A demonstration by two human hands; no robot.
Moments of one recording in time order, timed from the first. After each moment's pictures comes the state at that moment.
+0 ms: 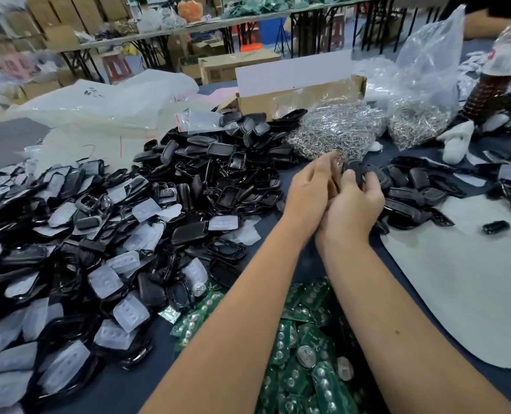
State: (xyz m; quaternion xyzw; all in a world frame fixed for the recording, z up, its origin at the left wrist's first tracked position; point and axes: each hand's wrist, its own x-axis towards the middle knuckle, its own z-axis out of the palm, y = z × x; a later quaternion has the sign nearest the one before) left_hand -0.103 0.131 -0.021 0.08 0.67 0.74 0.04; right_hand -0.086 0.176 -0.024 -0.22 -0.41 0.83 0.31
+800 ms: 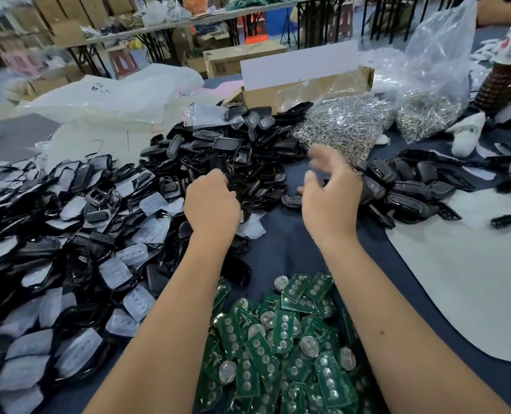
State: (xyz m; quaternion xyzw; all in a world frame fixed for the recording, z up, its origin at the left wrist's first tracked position) left_hand -0.107 -0.001 -0.017 -0.09 0.96 0.21 -0.16; right_hand -0.072 0.167 -0.025 -0.05 -0.75 0.59 0.29
